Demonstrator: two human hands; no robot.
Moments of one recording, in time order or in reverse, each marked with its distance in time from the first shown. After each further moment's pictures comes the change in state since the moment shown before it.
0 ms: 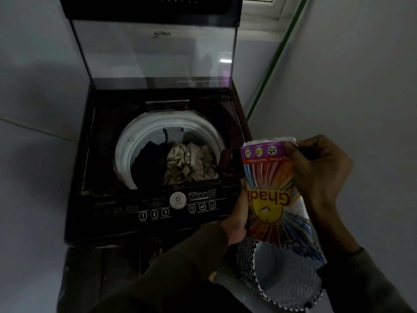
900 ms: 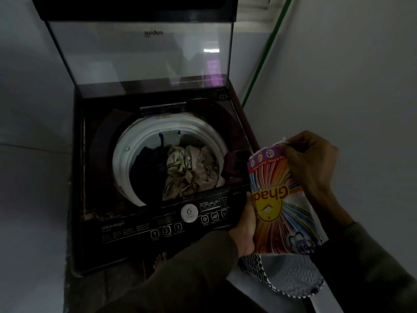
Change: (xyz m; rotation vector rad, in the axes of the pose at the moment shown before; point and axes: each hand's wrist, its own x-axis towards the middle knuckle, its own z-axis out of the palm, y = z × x) left_hand -0.007 0.008 -0.018 -0.119 0.054 -0.337; right_hand 0.021 0.014 0.044 -0.236 -0.106 0.056
